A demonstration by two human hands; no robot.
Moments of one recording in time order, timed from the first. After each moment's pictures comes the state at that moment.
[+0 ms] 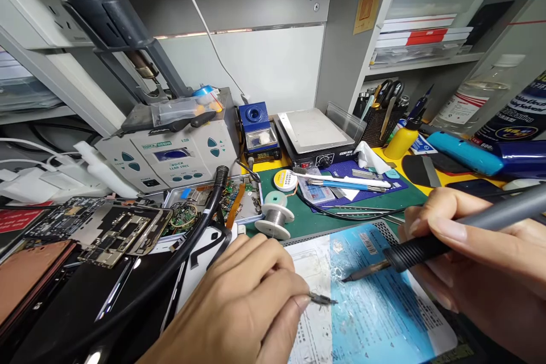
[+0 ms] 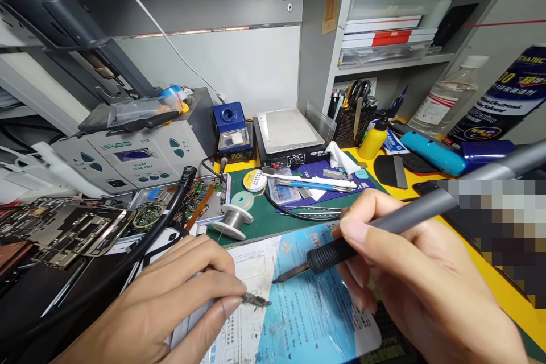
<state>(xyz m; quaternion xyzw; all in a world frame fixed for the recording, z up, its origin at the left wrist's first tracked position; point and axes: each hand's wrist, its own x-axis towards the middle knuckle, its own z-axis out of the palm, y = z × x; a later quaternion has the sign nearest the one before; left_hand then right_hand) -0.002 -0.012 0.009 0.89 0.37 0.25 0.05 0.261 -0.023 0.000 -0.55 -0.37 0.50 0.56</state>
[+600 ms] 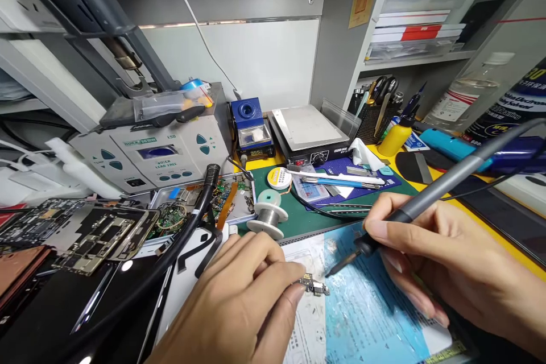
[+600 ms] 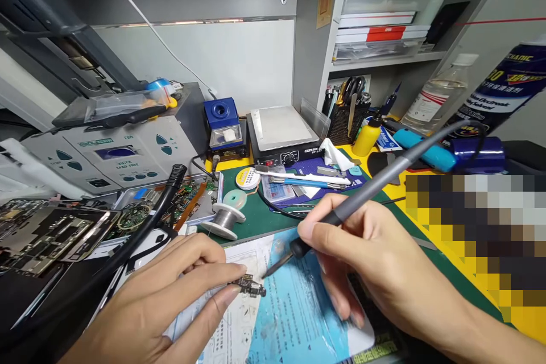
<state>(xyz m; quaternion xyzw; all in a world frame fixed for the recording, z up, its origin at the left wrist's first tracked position) -0.001 -0.016 -0.015 0.85 0.42 0.26 0.17 0.261 -0.006 -0.009 -0.47 -0.42 0.66 0.41</state>
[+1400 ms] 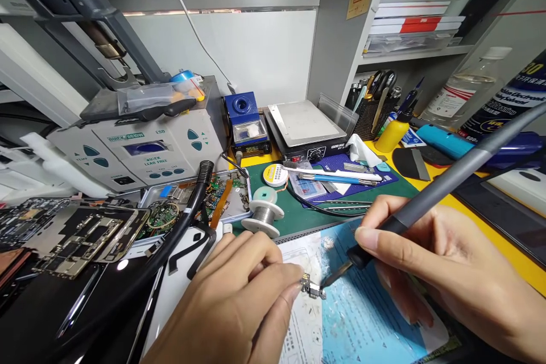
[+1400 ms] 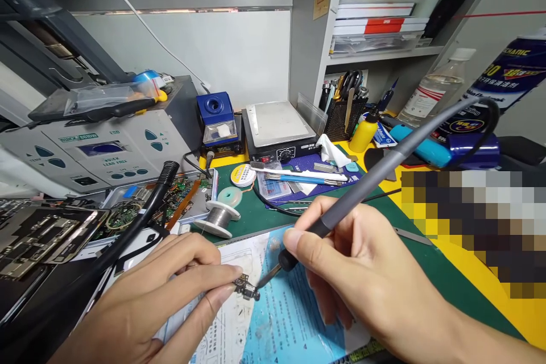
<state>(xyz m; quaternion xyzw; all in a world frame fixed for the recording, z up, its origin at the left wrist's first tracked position) 0.010 -0.003 0.002 0.86 0.41 0.29 0.09 0.251 -0.013 -0.001 -0.51 -0.48 0.58 0.40</state>
